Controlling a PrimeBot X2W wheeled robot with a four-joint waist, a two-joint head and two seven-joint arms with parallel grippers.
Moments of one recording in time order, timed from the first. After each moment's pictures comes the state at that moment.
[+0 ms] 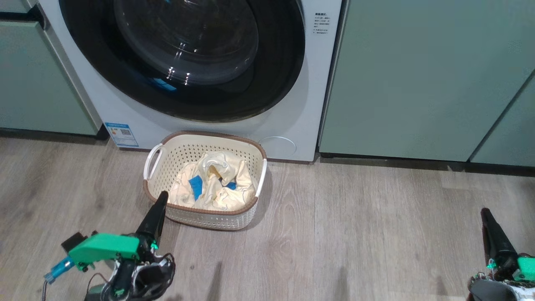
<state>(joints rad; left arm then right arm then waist) -0.08 0.04 0.08 0.28 -1.60 -0.13 0.11 -0.05 -0.04 -0.13 0.28 1.60 0.13 0.11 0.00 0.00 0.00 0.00</state>
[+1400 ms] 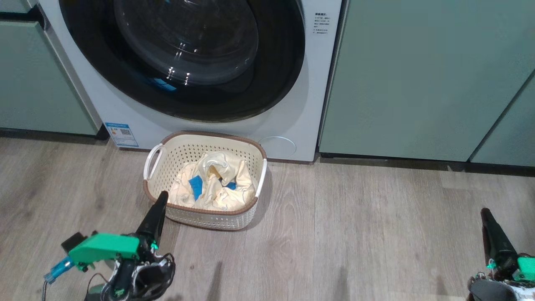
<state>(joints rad) -0.08 0.04 0.08 0.28 -1.60 -0.13 0.11 -0.05 -0.04 -0.13 0.28 1.60 0.13 0.11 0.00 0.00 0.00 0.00</state>
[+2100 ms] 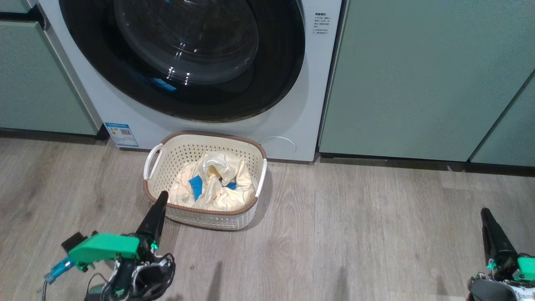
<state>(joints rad) -0.08 0.04 0.08 0.28 -1.60 -0.13 0.11 -0.05 -0.04 -0.13 0.28 1.60 0.13 0.11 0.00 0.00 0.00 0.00</state>
